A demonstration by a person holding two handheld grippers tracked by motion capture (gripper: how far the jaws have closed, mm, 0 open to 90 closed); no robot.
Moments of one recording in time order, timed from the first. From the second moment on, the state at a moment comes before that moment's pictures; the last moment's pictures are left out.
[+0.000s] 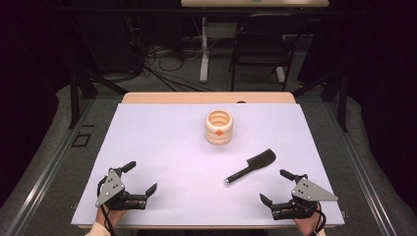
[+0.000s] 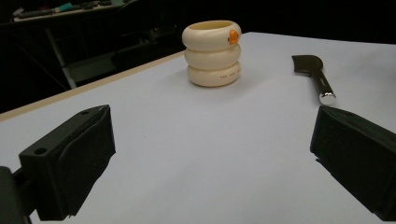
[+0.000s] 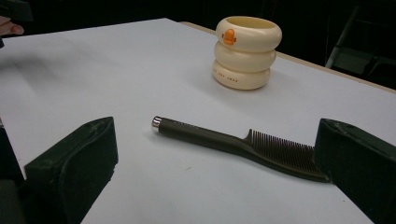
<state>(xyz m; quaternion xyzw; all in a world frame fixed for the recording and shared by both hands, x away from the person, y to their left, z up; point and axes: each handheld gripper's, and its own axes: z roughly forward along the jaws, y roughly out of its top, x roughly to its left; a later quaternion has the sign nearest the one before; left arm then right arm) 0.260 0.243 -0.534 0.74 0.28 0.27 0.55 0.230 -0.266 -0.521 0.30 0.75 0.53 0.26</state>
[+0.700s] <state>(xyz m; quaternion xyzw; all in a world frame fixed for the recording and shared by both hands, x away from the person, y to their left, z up) 0.262 0.237 -0.534 0.75 0.28 0.26 0.54 0.236 -0.249 -0.518 0.30 0.77 0.51 0.23</state>
